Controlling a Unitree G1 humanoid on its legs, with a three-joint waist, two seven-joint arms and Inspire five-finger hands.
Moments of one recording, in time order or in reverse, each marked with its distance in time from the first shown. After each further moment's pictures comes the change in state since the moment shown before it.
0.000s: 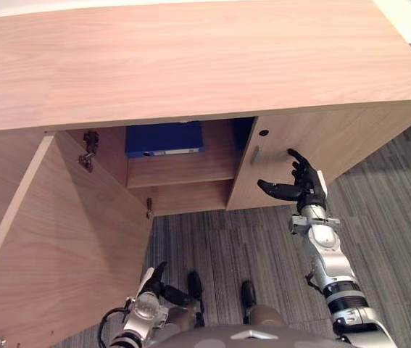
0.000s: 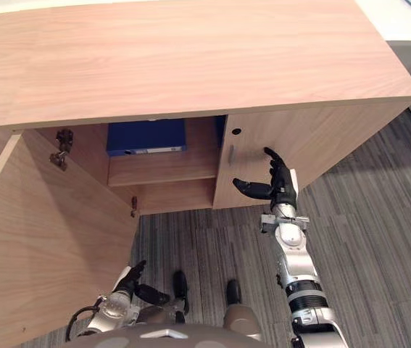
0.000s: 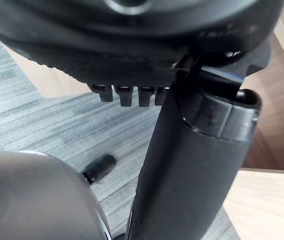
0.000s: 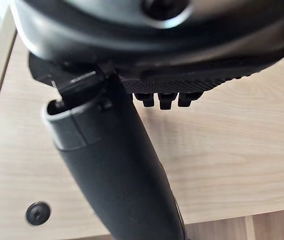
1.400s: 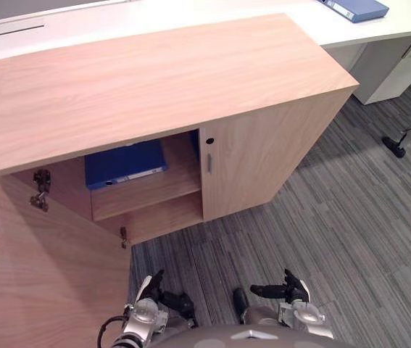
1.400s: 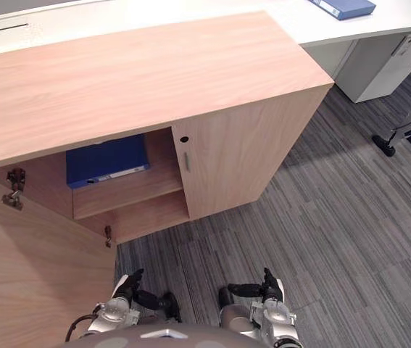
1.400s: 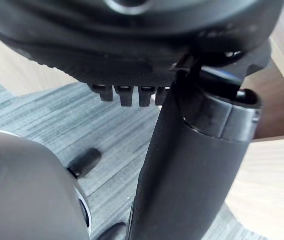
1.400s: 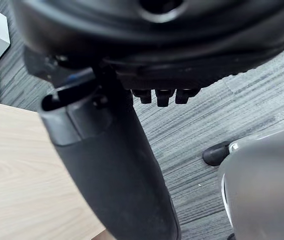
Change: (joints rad) left arm -0.011 -0.013 0.058 0.077 -0.021 0.005 0.003; right arm 0.202 0.187 -0.111 0.608 -0.140 0.069 0.020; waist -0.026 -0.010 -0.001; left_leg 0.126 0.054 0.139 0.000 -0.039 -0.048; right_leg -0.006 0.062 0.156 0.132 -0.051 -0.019
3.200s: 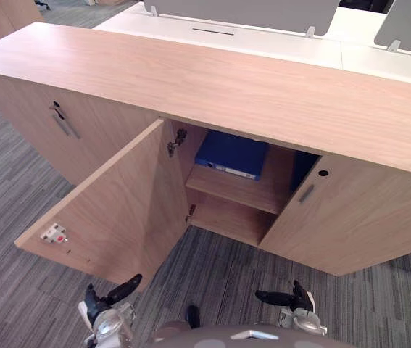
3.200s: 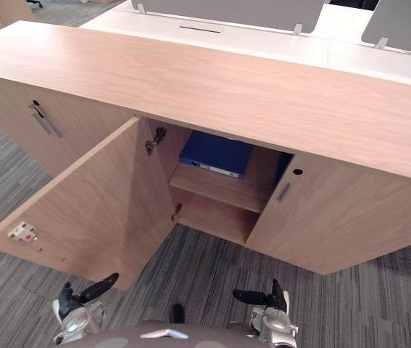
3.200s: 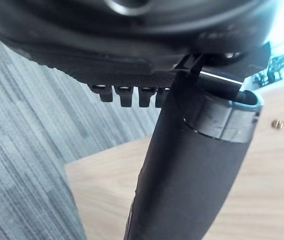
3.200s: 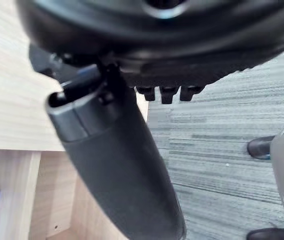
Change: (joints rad) left arm 0.135 -0.064 0.455 -0.311 -0.452 -0.060 0.289; right arm 0.033 0.034 -0.077 0.009 -0.010 -0.006 -0.094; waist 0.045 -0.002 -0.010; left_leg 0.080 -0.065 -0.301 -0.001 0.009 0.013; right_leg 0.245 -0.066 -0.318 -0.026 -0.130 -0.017
